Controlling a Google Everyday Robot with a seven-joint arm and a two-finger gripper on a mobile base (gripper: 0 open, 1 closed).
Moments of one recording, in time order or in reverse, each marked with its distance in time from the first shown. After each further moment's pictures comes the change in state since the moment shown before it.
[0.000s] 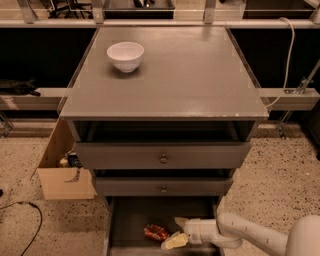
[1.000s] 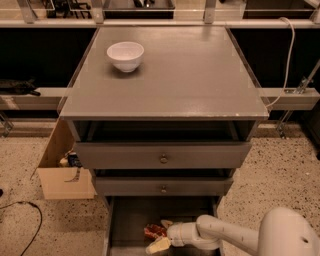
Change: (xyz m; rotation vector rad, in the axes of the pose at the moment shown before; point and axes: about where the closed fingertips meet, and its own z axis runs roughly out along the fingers) arm 0.032 -0.017 0.081 0.034 0.062 -0.066
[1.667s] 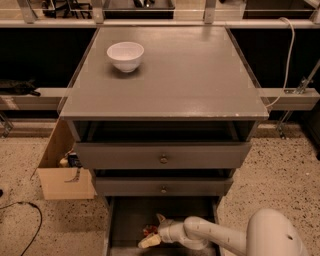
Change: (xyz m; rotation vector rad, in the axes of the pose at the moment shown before) arm -0.007 -0.046 0.056 0.173 0.002 -0.156
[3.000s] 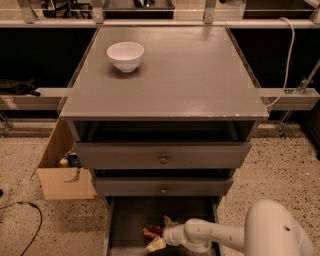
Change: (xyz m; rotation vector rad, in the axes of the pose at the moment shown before) arm 0.033 -0.015 -0.019 0.108 0.148 -0.083
